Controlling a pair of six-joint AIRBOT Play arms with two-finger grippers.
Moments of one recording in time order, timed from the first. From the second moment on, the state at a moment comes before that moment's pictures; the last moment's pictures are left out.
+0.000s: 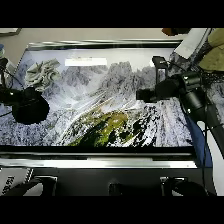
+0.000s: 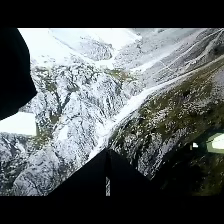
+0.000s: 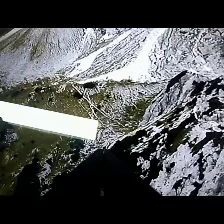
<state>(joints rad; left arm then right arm) 0.12 -1.14 1.33 1.33 -1.32 -1.58 0.32 -1.27 1.37 1.64 -1.15 -1.34</state>
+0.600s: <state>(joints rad) 0.12 -1.14 1.33 1.33 -1.15 -1.58 0.32 -1.27 1.37 1.64 -1.09 -1.34</state>
